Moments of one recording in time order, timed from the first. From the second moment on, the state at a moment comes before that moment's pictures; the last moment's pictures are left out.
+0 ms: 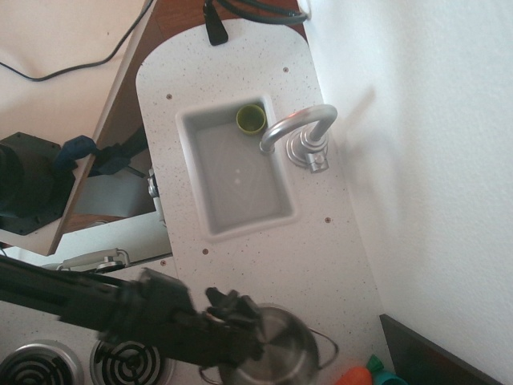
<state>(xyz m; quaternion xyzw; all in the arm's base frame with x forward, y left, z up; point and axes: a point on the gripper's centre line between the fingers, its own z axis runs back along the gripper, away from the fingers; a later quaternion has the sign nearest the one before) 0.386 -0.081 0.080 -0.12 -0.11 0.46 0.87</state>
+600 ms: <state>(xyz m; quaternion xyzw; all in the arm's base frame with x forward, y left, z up) 0.358 -0.081 0.142 -0.16 -0.19 0.45 0.86</state>
